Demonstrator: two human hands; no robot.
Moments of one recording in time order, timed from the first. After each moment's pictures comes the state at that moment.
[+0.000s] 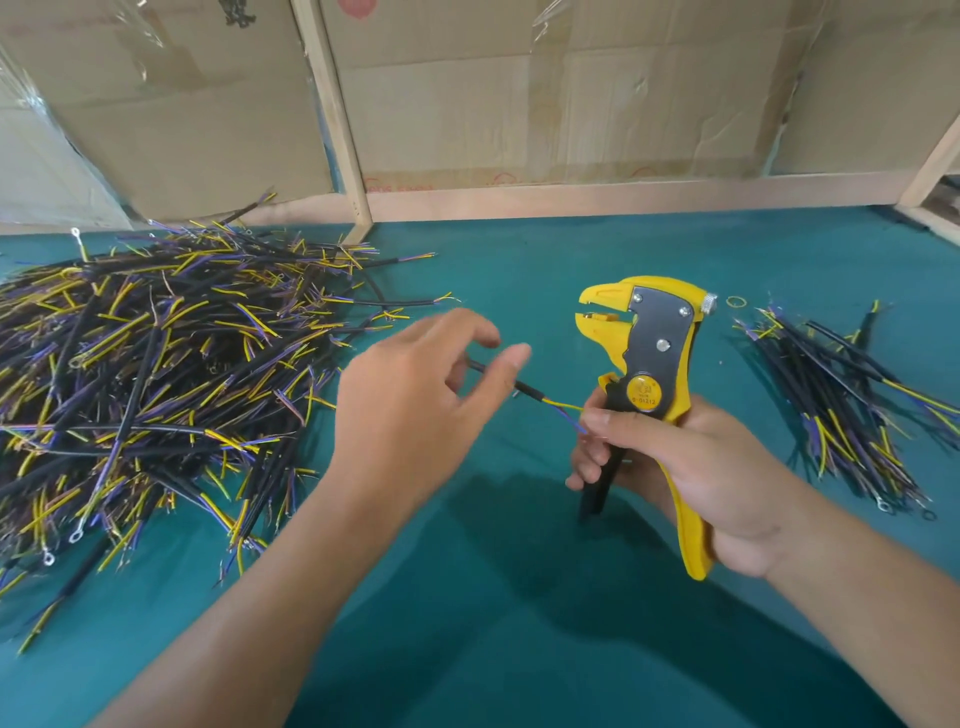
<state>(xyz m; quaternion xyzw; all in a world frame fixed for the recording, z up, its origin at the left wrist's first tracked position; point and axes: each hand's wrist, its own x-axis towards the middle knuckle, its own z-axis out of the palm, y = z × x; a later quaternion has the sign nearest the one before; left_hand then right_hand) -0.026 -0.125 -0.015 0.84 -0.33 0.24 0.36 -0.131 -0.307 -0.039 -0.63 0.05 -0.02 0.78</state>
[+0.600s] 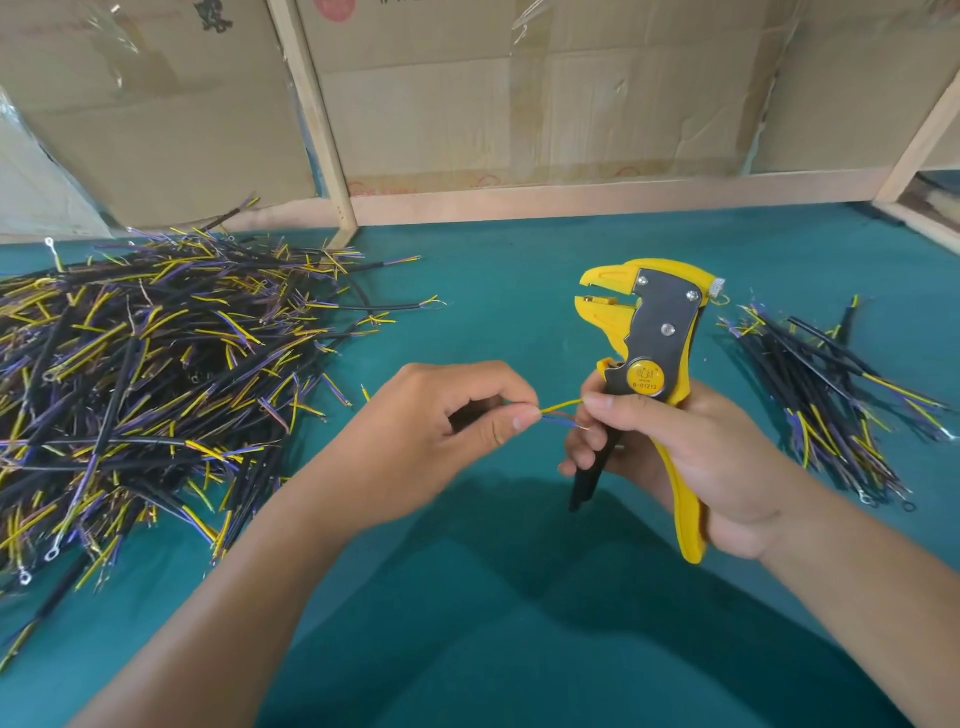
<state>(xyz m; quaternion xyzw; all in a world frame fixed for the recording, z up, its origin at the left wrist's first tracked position) -0.020 -0.117 -0.015 0.76 -0.51 -0.05 0.40 -0.129 -0.313 -0.032 -0.59 0.03 -0.03 0.80</state>
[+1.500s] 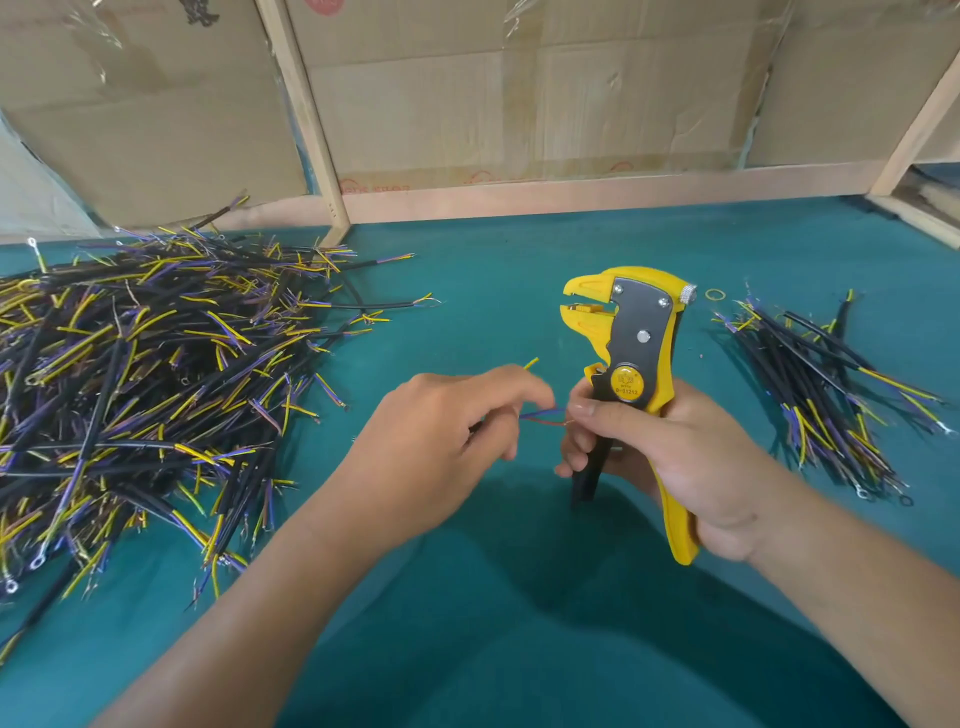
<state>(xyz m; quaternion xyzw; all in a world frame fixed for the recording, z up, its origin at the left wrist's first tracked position) -0.035 -0.126 -0.018 0.81 -0.48 0.01 0.33 -0.127 -0.313 -0.041 -0.65 0.05 -0.05 0.76</state>
